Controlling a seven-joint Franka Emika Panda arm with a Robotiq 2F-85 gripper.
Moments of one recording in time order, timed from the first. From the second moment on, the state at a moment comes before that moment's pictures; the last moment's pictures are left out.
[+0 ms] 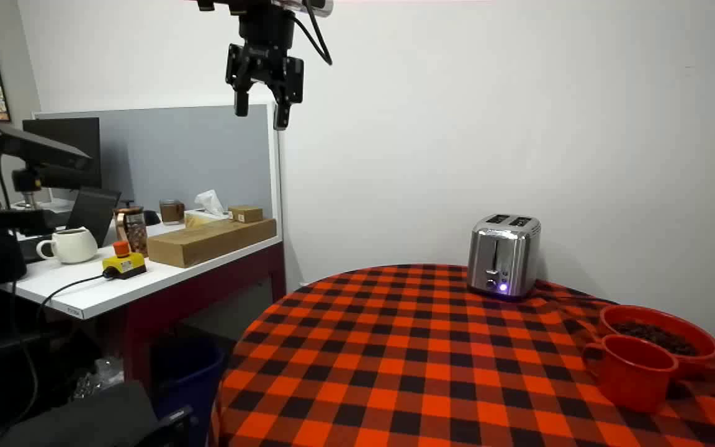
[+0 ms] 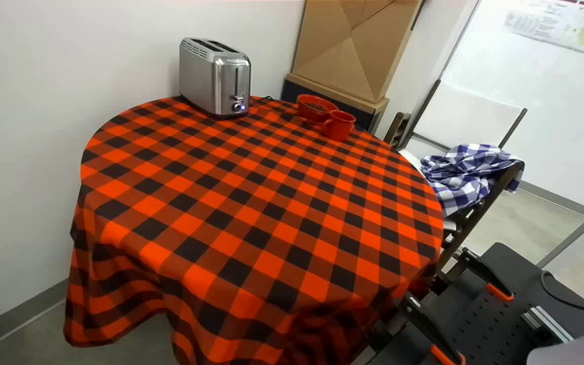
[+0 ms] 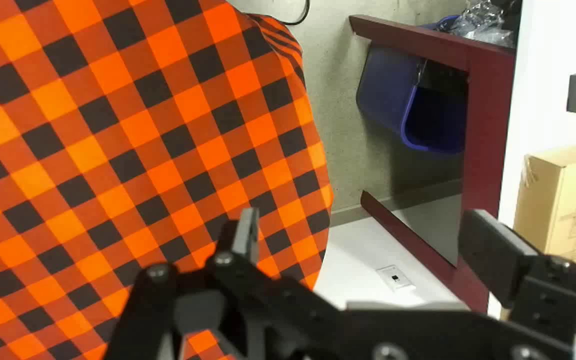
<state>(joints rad) 0.22 -0.45 0.09 -2.30 0.29 1.91 -0.01</state>
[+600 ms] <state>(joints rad) 0.21 -0.45 0.08 -2.29 0.29 1.89 -0.02</state>
